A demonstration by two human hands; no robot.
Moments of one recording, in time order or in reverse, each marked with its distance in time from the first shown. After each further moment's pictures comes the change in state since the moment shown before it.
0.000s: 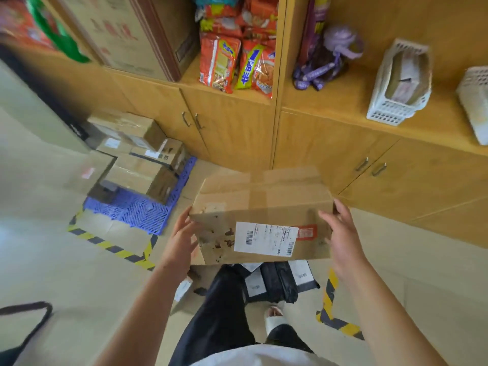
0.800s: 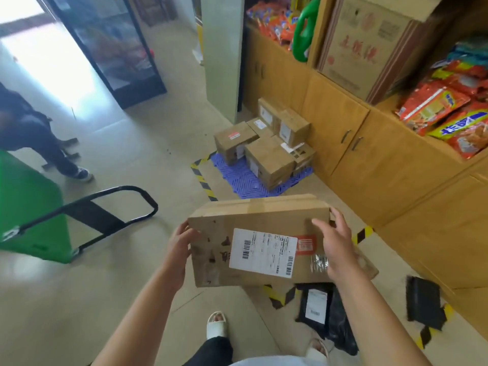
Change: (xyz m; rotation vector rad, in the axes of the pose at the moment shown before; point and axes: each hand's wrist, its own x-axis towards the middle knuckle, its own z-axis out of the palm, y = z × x) left_hand -0.227 -0.097 -0.360 -0.305 0.484 0.087; right_hand -0.223 0.135 0.287 -0.437 -0.471 -0.133
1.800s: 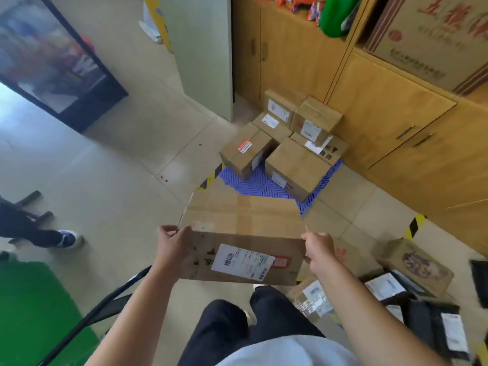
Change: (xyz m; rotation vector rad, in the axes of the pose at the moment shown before) left_hand 0.481 0.202 -0.158 0.313 0.150 -0.271; right_hand 0.276 -0.051 0.396 0.021 0.355 0.641
